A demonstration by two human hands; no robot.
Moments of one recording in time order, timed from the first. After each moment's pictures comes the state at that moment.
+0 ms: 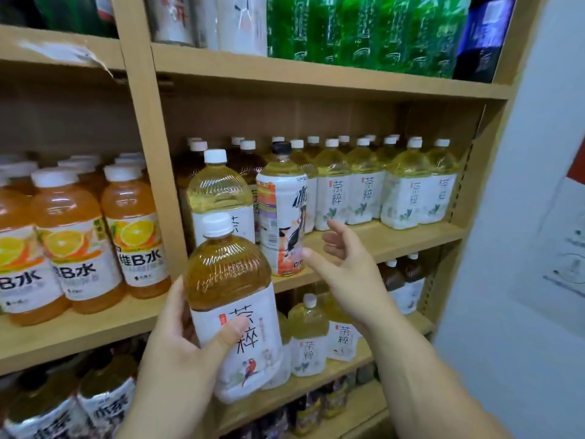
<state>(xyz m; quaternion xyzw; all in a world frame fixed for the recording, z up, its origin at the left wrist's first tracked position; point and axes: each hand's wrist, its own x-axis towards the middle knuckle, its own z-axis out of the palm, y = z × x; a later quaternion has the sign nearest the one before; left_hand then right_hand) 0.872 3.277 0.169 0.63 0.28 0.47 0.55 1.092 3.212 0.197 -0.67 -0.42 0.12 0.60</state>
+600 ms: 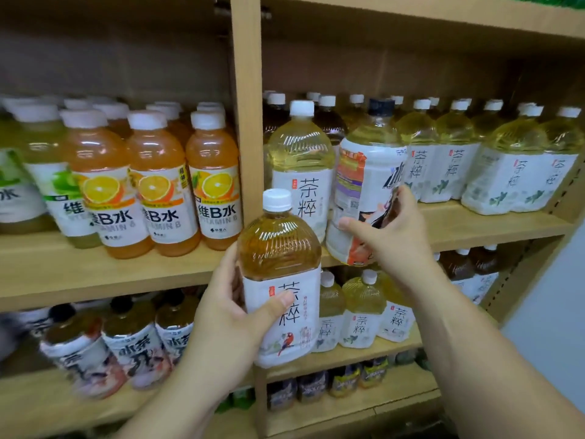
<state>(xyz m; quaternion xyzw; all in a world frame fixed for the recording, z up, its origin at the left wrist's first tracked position) 0.847 3.303 0.154 0.65 0.31 0.44 0.54 1.089 3.268 0.197 -0.68 -0.43 0.07 0.59</state>
